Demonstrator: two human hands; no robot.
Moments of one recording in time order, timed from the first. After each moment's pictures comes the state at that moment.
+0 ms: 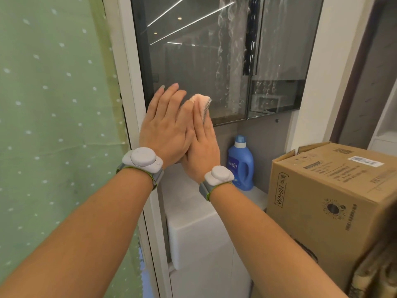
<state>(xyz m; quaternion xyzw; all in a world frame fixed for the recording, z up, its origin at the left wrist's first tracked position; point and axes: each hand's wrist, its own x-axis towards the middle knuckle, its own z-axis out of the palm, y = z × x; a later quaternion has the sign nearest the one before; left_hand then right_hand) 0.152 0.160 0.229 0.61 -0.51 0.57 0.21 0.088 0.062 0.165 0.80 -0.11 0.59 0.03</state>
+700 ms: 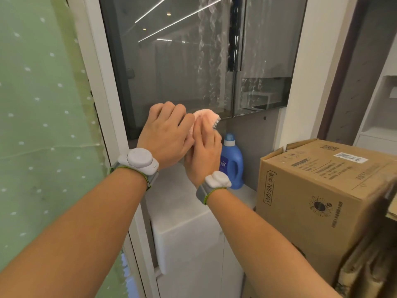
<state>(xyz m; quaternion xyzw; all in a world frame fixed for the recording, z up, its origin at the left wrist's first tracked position) 0.145 0.128 0.218 0.55 -0.58 0.58 0.16 0.070 0.029 0.139 0.75 -0.24 0.62 0.00</state>
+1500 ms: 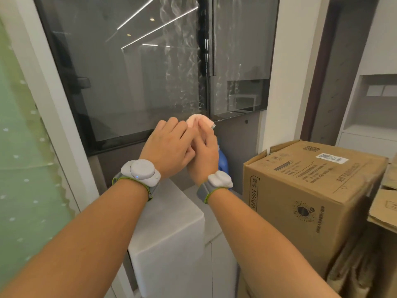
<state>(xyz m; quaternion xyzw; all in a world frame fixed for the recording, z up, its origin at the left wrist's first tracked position) 0.117 0.064 0.211 0.54 -0.65 0.52 0.13 0.040 -0.038 0.142 0.77 -0.23 0.59 -0.12</state>
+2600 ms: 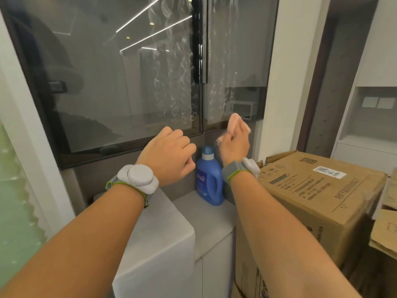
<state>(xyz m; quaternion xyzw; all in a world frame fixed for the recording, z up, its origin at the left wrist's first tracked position) 0.115 0.038 0.218 0.52 -0.69 0.50 0.07 0.006 -0.150 0.179 0.64 -0.41 0.60 -0.25</state>
